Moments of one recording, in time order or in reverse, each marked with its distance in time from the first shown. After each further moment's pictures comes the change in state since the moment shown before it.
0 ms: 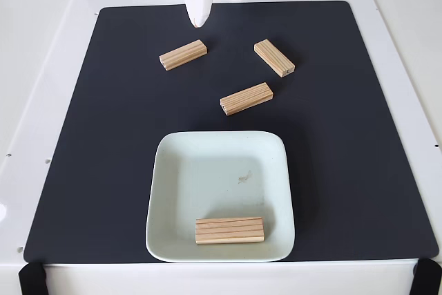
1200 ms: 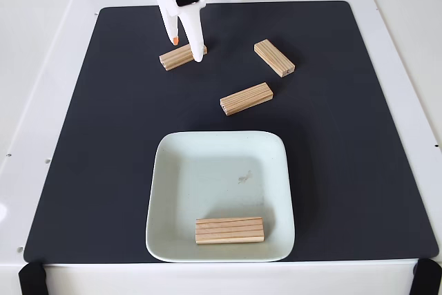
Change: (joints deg) arm 10.7 -6.1 8.2 -11.5 -12.3
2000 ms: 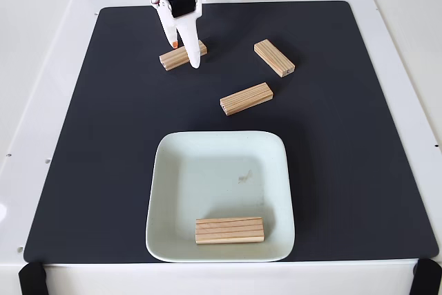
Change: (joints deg) arm 1.6 -11.3 -4.0 -0.4 -0.1
